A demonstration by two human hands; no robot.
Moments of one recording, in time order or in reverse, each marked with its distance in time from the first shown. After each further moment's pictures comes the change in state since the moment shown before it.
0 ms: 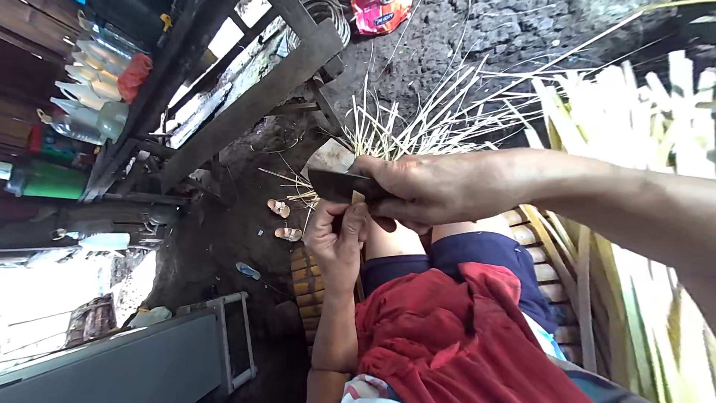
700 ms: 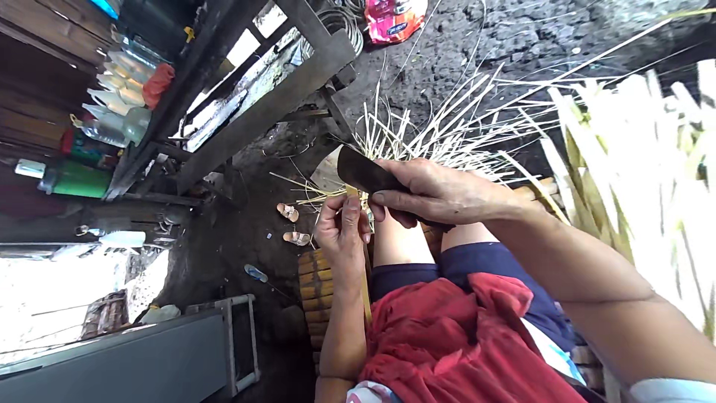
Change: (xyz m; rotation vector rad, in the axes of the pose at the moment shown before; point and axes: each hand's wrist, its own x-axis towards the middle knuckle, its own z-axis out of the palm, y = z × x) left_hand 0.004 -0.011 0.004 -0.036 0.099 -0.115; right_hand 0.005 0.050 0.022 0.210 0.251 -0.253
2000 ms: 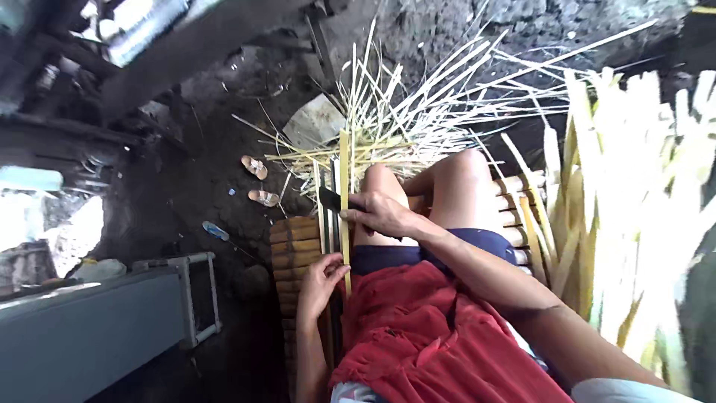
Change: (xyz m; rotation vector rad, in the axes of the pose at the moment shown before) left_hand -0.107 -0.089 -0.164 0.609 -0.324 -0.590; right_hand -0.009 0.147 0.101 0.098 -0.019 0.615
